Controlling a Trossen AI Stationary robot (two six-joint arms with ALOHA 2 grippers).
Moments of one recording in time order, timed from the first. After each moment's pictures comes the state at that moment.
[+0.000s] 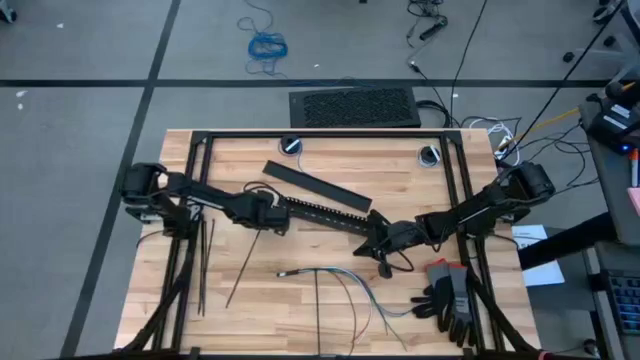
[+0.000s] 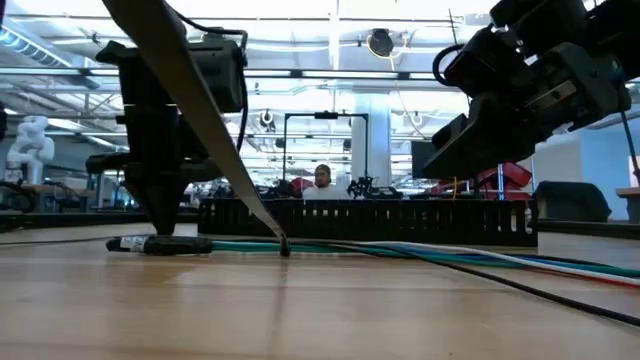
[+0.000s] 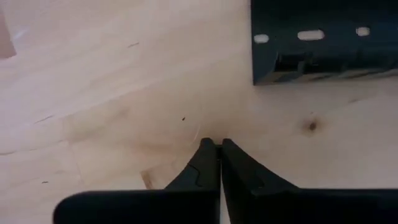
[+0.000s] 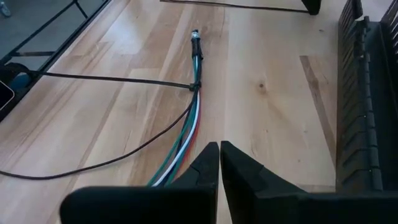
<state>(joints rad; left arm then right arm) -0.02 1.62 0.82 -0.72 -0.29 -1.25 0.25 1.50 0.43 0.57 0.05 0.19</state>
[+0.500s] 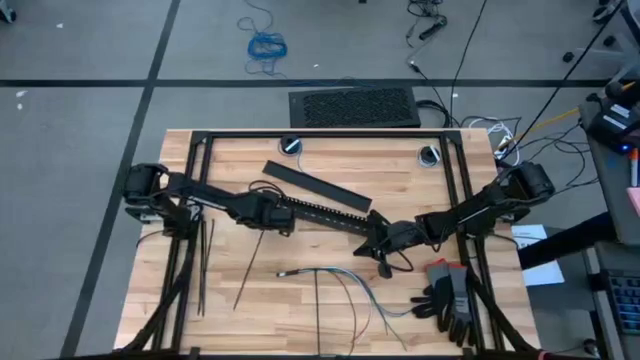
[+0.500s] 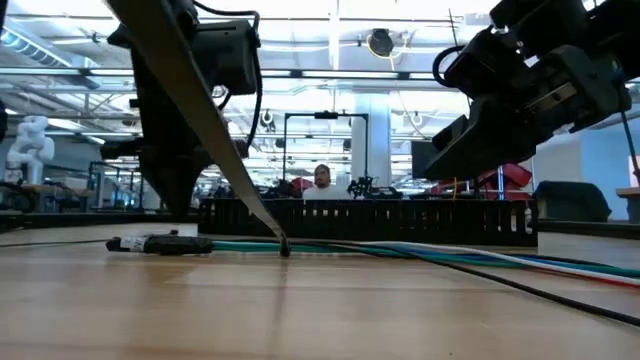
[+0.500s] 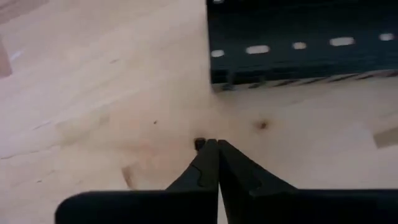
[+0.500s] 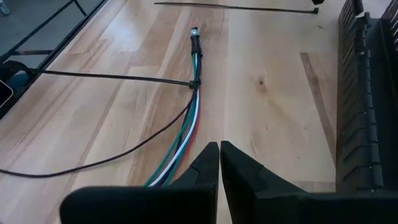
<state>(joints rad) -0.05 1.62 0.92 -0.80 -0.30 -1.24 0.25 1.50 0.43 0.56 0.05 0.20</state>
